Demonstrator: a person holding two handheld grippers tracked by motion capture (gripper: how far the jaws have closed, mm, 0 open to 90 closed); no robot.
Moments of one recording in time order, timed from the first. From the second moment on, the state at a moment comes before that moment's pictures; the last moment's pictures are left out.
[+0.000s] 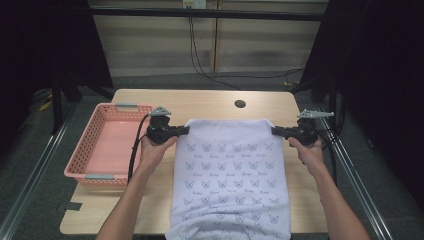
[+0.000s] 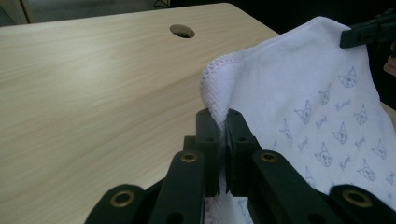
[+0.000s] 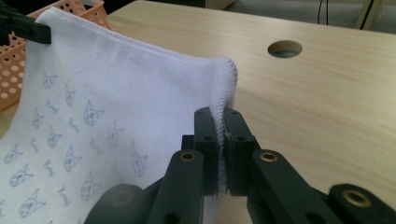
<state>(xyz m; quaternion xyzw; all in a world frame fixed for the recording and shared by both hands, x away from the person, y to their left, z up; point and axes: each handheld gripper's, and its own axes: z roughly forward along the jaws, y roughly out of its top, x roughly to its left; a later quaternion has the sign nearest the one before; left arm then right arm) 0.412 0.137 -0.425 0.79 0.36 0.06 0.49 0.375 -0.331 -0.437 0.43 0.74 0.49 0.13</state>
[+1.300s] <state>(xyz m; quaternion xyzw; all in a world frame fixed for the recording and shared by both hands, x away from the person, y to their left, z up) 0.464 0.167 -0.292 0.73 0.35 0.15 0.57 0.440 -0.314 -0.288 0.40 0.71 0.54 0.21</state>
